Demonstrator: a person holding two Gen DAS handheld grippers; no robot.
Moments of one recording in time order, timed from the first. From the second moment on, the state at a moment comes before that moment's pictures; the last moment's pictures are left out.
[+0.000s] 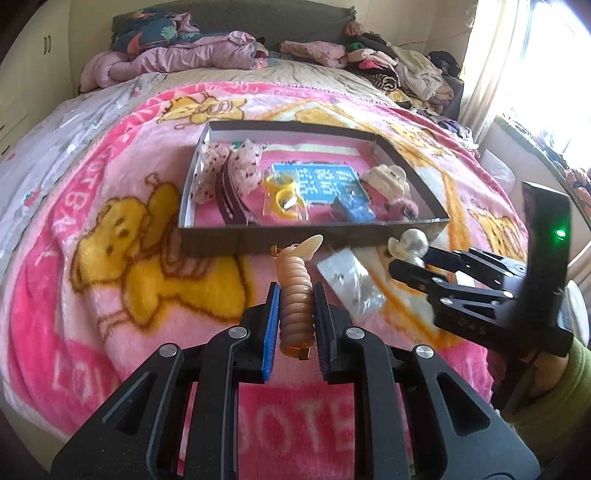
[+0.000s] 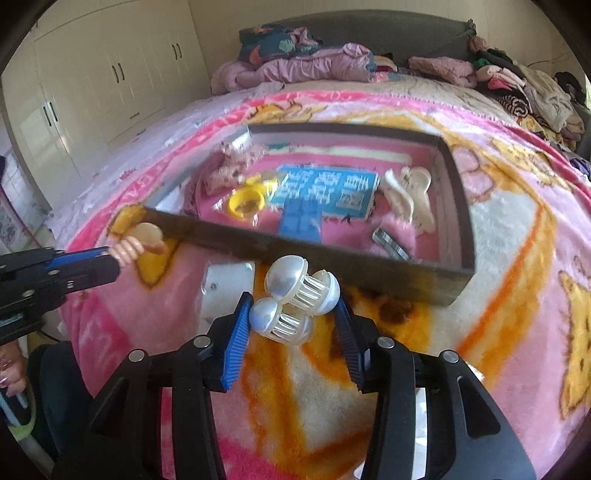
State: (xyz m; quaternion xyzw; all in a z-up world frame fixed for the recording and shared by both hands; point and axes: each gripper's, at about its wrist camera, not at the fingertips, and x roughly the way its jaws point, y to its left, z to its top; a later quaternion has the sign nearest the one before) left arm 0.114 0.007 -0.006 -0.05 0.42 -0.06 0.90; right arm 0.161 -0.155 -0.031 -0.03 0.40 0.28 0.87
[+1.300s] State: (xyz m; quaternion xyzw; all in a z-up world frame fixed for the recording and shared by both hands) left arm 0.222 0.005 0.006 -0.05 0.42 -0.05 0.90; right arm 0.237 -0.159 0.026 -0.05 0.35 0.25 0.90
